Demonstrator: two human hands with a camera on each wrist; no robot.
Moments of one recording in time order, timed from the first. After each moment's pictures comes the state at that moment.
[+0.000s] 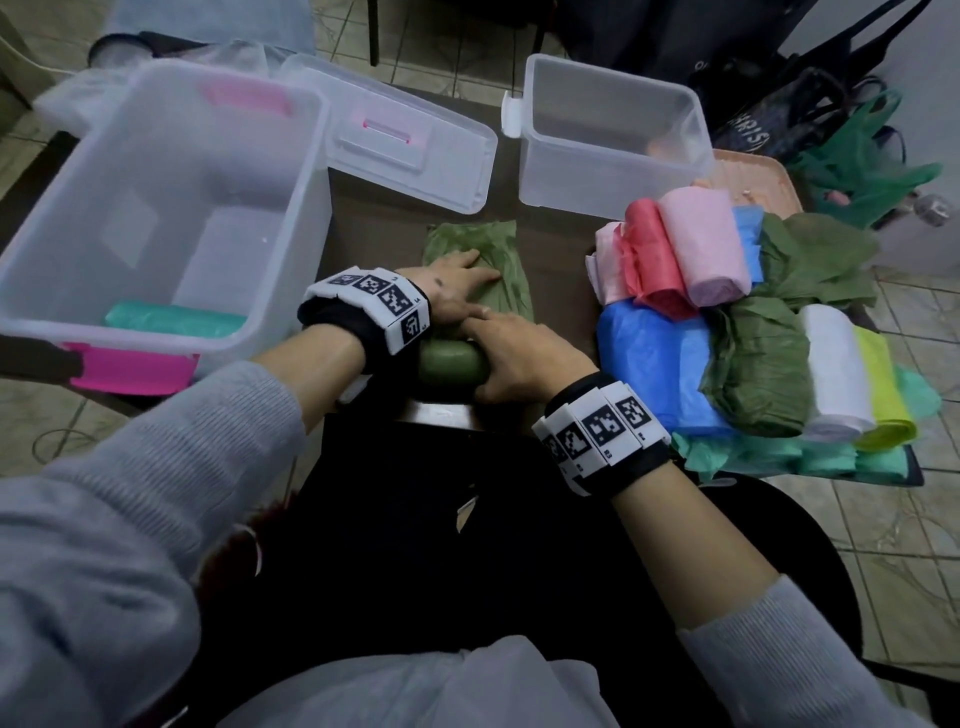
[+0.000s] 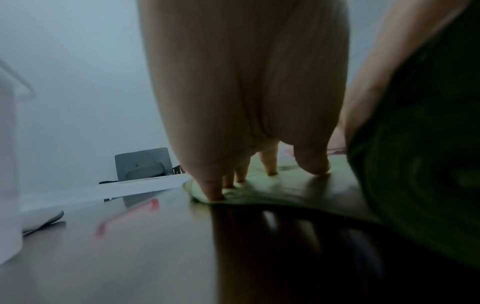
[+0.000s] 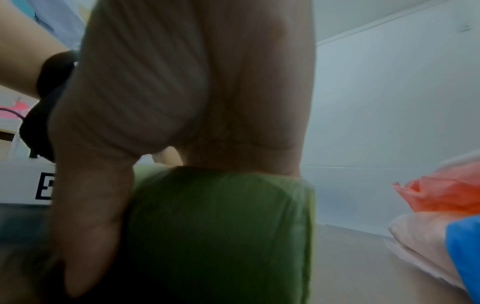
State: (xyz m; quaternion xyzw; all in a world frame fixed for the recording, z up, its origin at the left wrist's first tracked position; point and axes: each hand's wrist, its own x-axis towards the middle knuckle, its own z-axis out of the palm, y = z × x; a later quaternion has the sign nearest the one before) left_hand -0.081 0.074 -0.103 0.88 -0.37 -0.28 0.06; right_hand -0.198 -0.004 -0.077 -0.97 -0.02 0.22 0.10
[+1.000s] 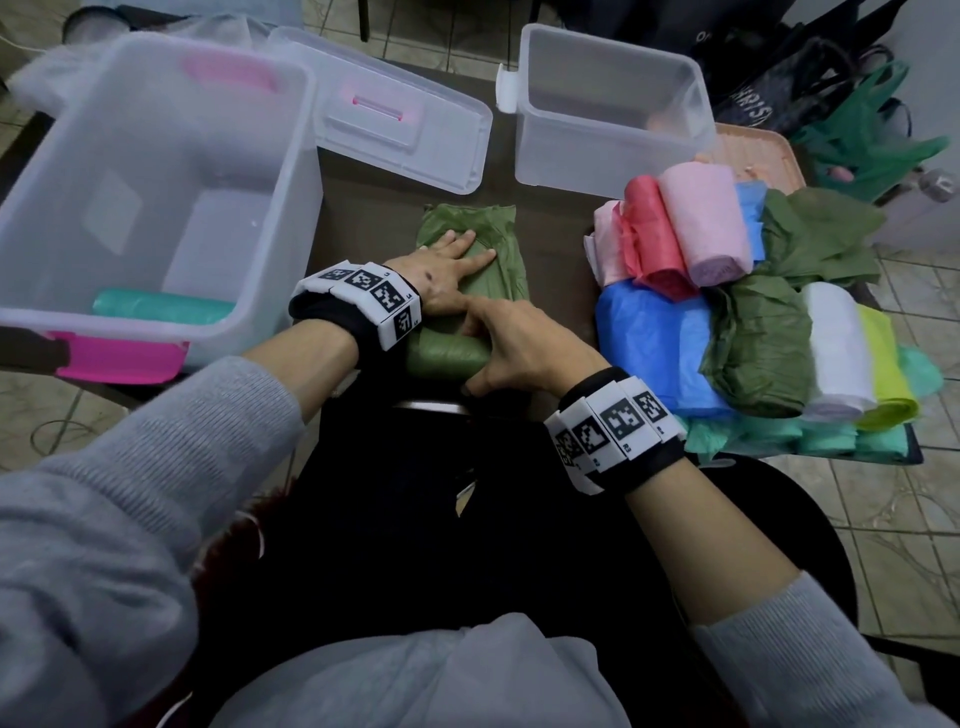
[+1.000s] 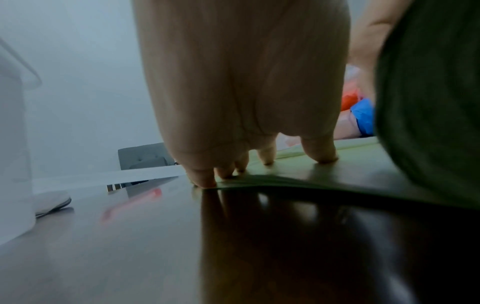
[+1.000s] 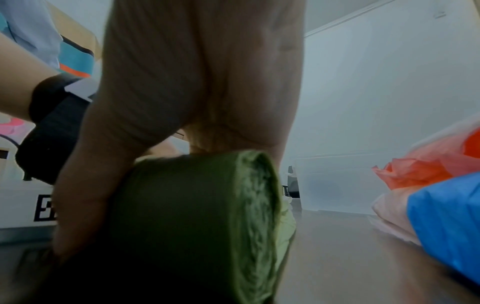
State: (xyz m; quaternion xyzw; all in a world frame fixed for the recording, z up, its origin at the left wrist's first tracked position) left_hand -0.081 0.080 -0.111 0.88 -0.39 -0.28 0.03; right_hand -0.207 -0.010 -0.077 -0.96 0.01 0.17 0.22
